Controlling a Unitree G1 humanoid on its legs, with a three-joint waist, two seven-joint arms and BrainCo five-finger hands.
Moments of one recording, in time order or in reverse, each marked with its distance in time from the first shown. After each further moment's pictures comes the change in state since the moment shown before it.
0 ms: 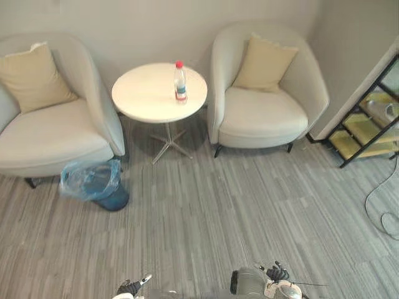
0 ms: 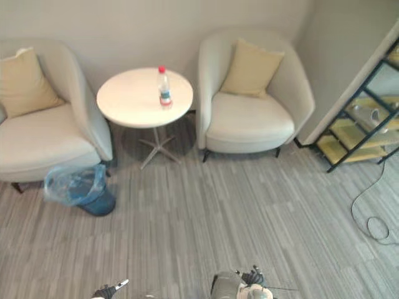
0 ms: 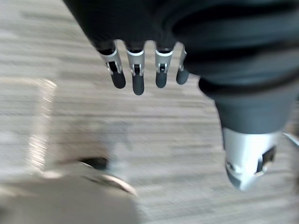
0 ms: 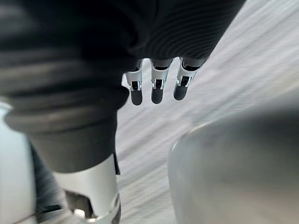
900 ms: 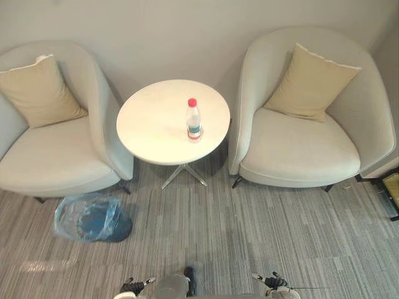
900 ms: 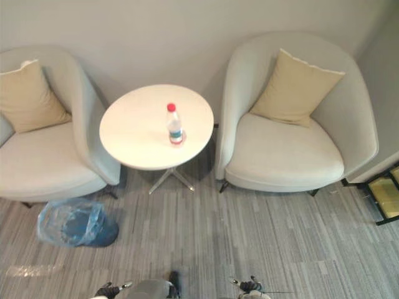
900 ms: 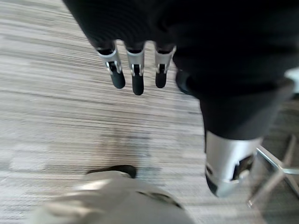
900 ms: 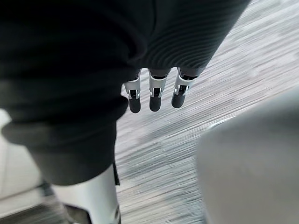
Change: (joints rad) left arm -0.001 0.017 -0.060 0.030 0.021 -0.006 -0.011; right arm -0.031 -0.031 0.022 0.112 0.009 0.007 0.021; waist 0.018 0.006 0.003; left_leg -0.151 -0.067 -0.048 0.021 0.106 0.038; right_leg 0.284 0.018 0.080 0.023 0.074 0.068
